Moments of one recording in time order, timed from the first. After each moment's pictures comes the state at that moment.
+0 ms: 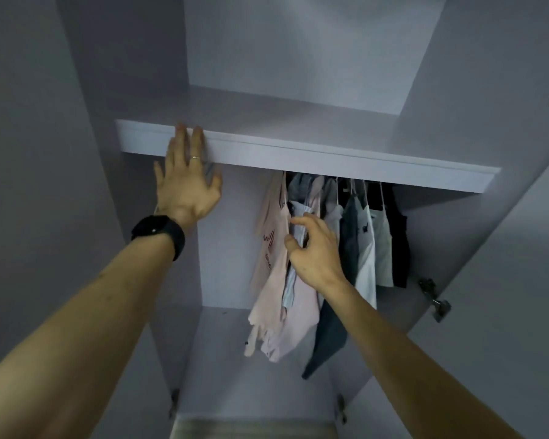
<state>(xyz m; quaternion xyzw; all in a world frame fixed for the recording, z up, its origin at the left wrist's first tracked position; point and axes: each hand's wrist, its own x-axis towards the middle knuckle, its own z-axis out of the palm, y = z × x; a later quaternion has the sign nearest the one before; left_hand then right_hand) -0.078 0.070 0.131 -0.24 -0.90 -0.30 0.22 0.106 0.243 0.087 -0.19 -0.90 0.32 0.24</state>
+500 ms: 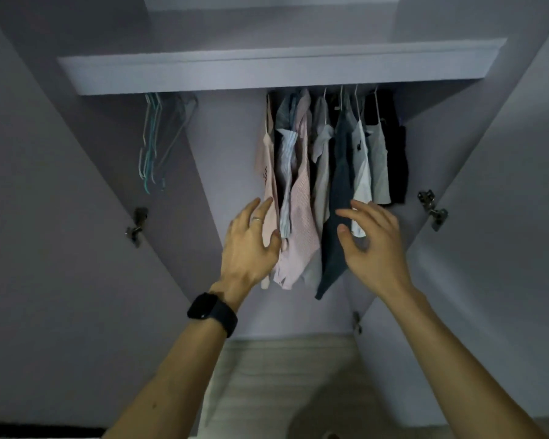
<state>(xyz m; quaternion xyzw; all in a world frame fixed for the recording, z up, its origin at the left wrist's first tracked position) 0.127 0.116 0.000 -0.33 -0.88 -0.34 0.04 0.268 0.295 0.008 -0.20 -0.89 0.27 0.32</state>
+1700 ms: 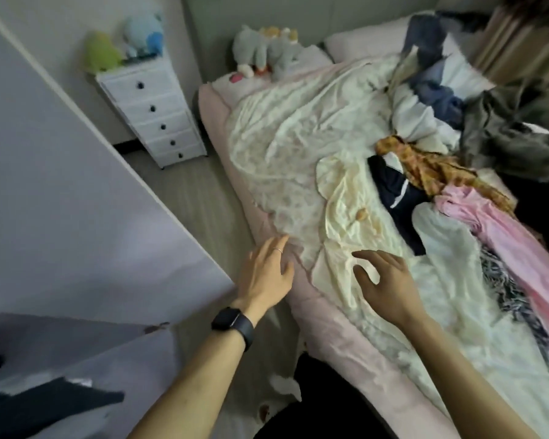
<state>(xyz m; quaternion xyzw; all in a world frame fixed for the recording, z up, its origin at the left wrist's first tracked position) 0.481 0.215 -0.139 -0.92 -0.27 -0.02 -0.28 0.607 0.005 -0.122 -0.91 -0.28 0.14 0.29</state>
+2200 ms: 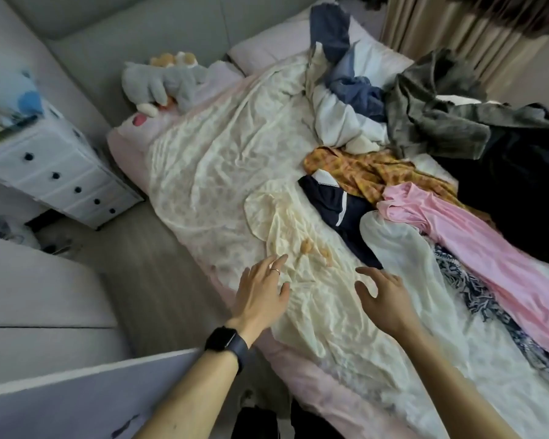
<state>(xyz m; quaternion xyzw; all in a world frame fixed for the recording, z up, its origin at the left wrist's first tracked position) 0.699 0.191 -0.179 -0.96 -0.12 0.10 -0.23 0.777 -0.059 -0.194 -0.93 -0.08 0.19 0.30</state>
